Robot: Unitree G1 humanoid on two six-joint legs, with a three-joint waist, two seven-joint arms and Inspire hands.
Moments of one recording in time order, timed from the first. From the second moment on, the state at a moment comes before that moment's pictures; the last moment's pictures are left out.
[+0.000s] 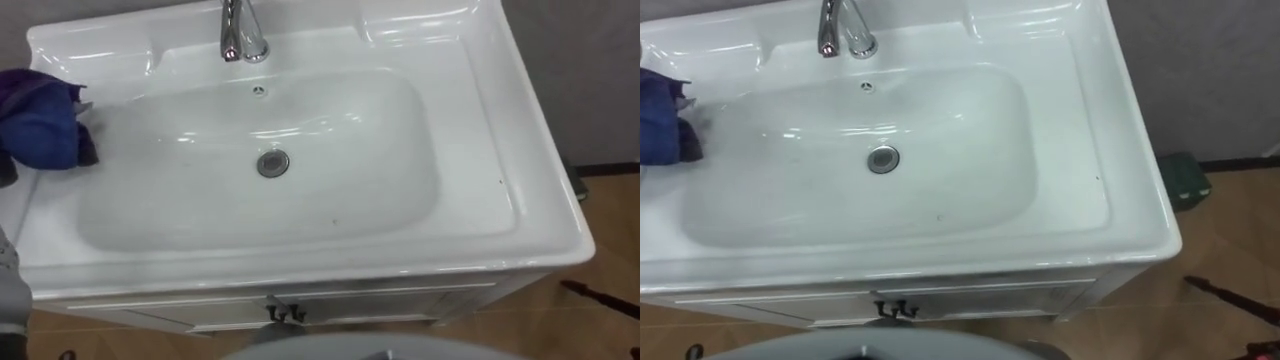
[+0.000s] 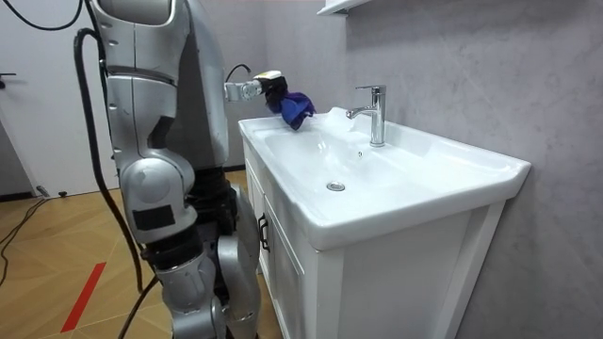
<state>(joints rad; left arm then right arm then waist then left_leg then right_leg) 0.15 0.49 0.43 0.20 0.90 0.19 0.23 0.20 -0.35 -0.10 1.24 -0.04 0.13 0.15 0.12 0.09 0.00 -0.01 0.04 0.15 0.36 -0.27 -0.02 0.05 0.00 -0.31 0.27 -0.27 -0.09</state>
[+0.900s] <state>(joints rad) 0.19 0.46 0.43 0.34 0.82 0.23 0.28 0.20 -0.35 -0.10 1.20 0.03 0.15 0.15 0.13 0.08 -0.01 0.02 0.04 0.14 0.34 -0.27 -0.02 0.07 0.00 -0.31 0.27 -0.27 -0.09</state>
